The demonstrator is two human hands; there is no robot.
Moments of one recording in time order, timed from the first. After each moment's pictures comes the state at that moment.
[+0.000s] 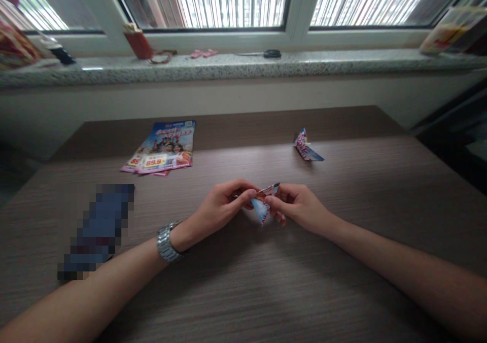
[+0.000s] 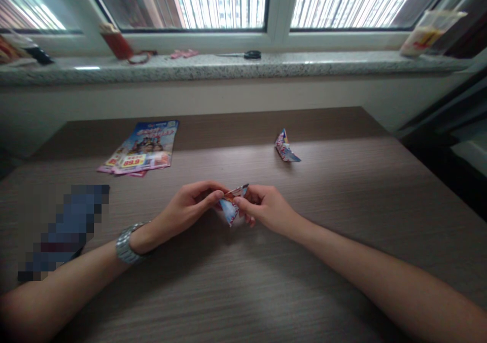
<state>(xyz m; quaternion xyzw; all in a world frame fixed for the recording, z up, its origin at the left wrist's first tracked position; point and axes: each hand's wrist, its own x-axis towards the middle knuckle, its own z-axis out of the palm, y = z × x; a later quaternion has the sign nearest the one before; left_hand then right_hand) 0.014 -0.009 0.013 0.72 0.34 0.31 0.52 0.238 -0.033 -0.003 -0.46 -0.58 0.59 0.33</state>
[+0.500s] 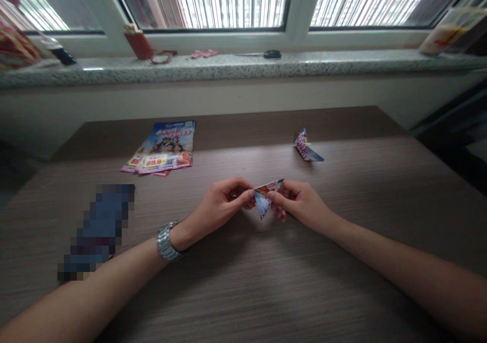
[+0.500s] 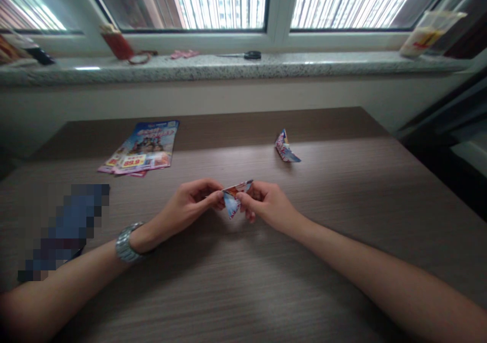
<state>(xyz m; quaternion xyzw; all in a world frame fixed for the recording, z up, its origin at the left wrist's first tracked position) 0.013 -0.007 0.009 0.68 0.36 0.32 0.56 0.240 -0.031 -0.003 -0.46 -0.57 0.58 0.37</state>
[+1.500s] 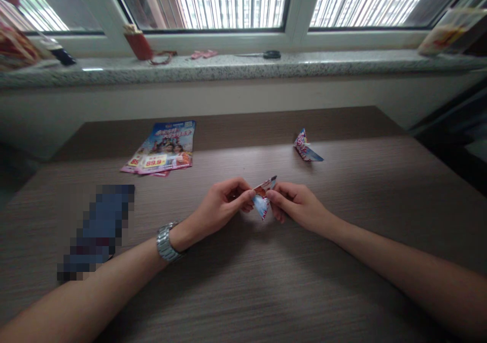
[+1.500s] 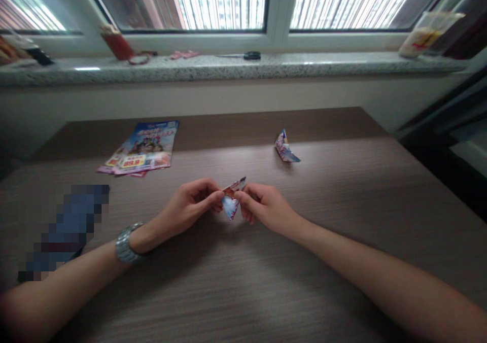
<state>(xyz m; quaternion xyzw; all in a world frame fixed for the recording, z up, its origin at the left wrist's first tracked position) 0.013 -0.009 0.012 0.69 0.36 0.31 0.55 0.240 -0.034 0.000 -0.42 -0.62 0.57 0.34</state>
